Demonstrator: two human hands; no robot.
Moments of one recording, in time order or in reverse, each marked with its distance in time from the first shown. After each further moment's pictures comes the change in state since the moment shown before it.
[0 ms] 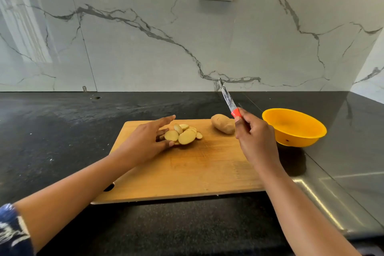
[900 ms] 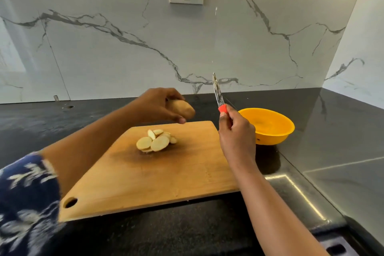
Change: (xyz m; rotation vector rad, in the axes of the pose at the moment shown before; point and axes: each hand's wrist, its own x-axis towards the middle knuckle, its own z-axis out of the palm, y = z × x) left_hand 0.089 0.071 -0.021 -0.023 -0.051 0.227; right_hand 0.005 -0.001 -0.013 -0.006 0.168 0.112
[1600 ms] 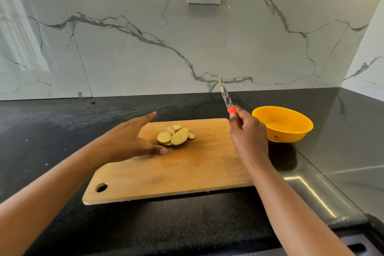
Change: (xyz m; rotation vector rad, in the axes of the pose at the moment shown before) left_hand -0.119 -0.024 -0.015 0.076 -0.163 -0.368; right_hand -0.007 -0.003 0.008 -0.032 -0.083 -0.026
